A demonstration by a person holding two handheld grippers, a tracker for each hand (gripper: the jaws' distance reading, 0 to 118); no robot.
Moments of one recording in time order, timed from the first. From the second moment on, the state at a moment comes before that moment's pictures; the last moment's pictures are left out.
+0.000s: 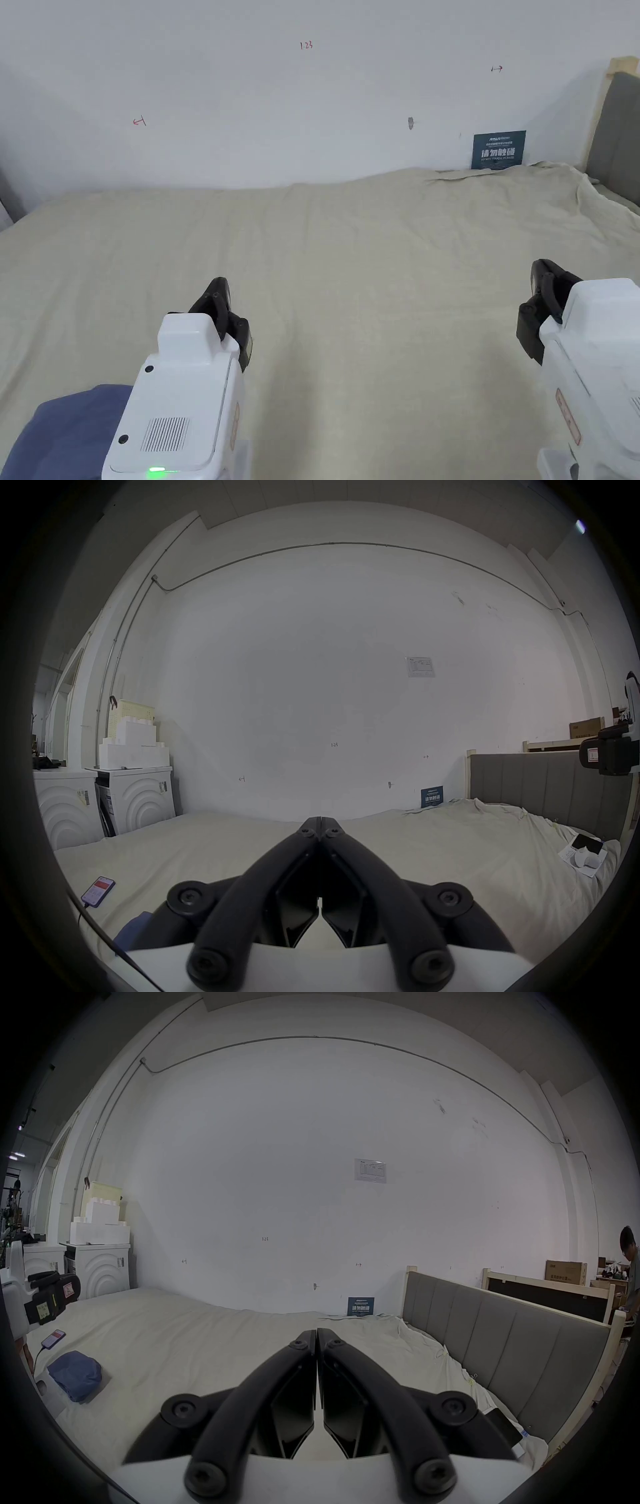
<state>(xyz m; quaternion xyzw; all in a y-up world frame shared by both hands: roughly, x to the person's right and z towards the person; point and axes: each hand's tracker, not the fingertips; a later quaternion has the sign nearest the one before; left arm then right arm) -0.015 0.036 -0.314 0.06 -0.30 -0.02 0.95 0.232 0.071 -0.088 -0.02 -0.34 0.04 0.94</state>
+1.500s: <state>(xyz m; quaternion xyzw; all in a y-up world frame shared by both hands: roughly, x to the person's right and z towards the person) -0.022 0.037 -0.321 0.05 -0.29 -0.02 0.96 0.230 0.071 -0.090 -0.02 -0.34 0.03 0.94</state>
